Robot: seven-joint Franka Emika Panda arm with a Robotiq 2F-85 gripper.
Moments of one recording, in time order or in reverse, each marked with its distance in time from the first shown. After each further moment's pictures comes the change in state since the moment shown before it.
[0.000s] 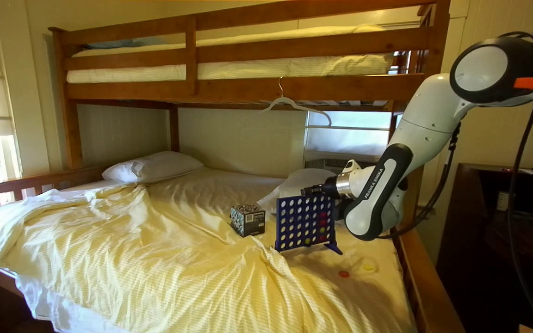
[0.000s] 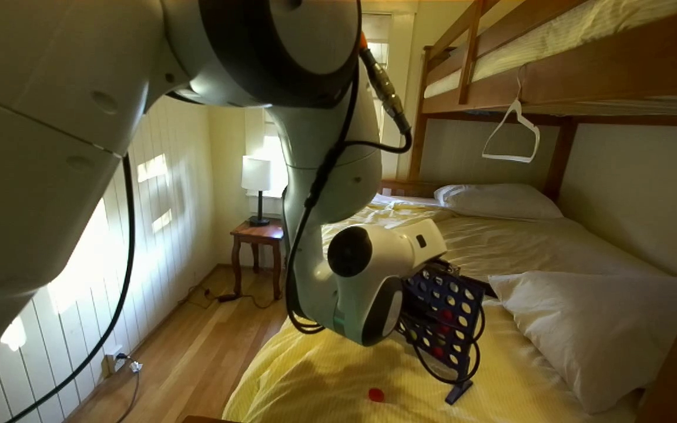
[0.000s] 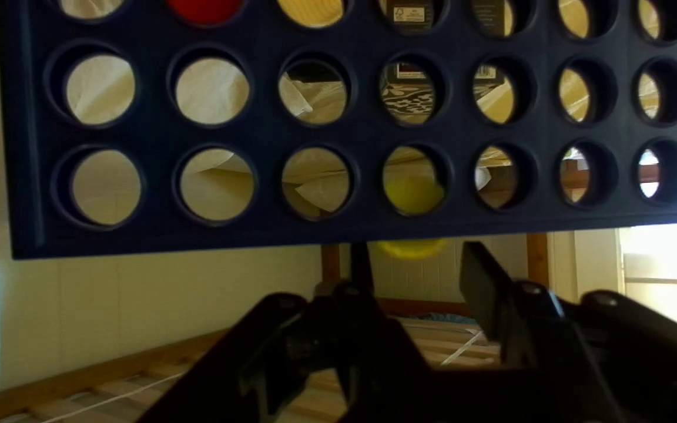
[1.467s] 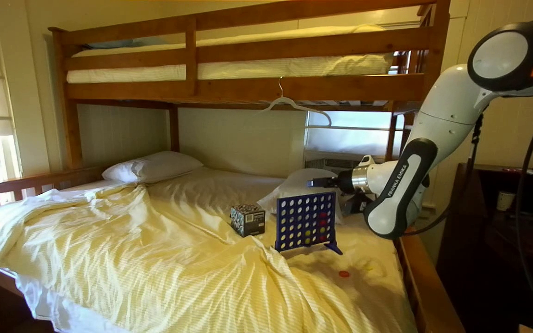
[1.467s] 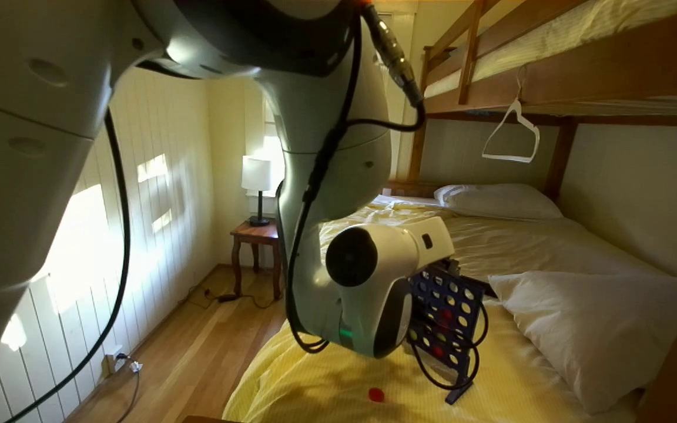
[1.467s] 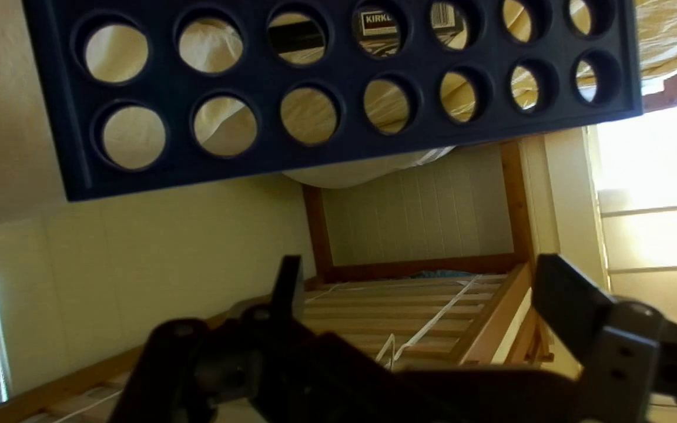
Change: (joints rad) arm -0.086 -0.095 0.001 -0.109 -0.181 0.085 0.181
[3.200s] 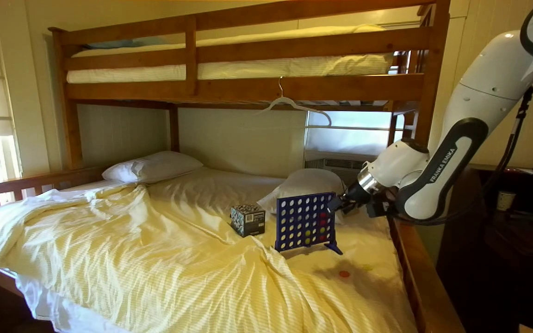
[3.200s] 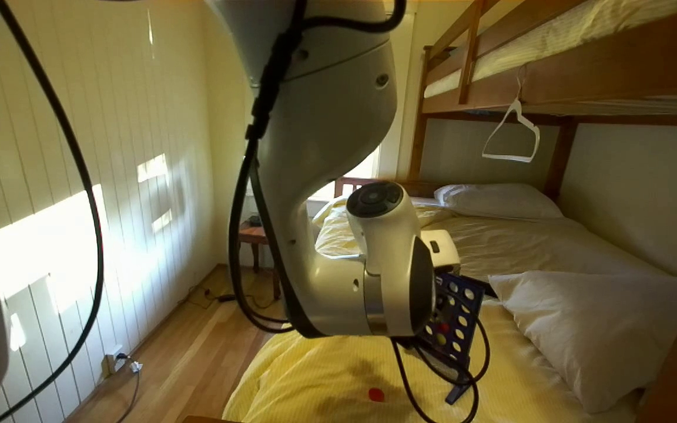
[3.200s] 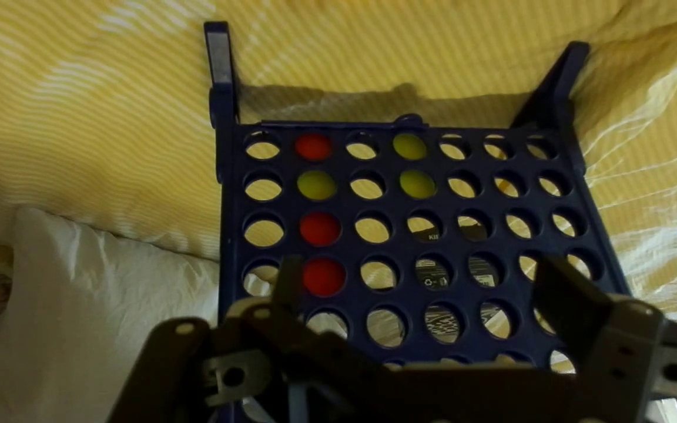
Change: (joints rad) arm -0.193 -0.222 0.083 -0.090 -0.433 -0.674 0.305
